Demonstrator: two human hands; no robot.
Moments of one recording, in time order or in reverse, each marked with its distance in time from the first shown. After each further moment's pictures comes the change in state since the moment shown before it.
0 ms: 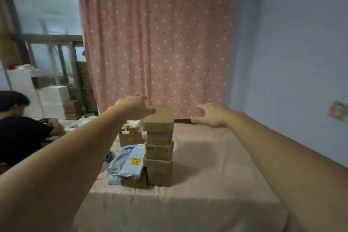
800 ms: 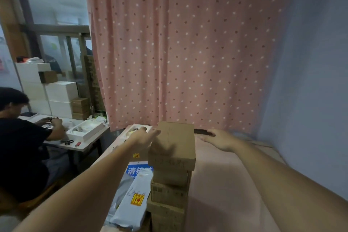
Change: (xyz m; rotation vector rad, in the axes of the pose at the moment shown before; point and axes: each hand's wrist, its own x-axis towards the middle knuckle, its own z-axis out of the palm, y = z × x) left_hand 0.275 -0.101 0.196 -0.625 -0.171 -0.372; right_hand 0.327 0.052 0.124 0.362 -0.178 0.122
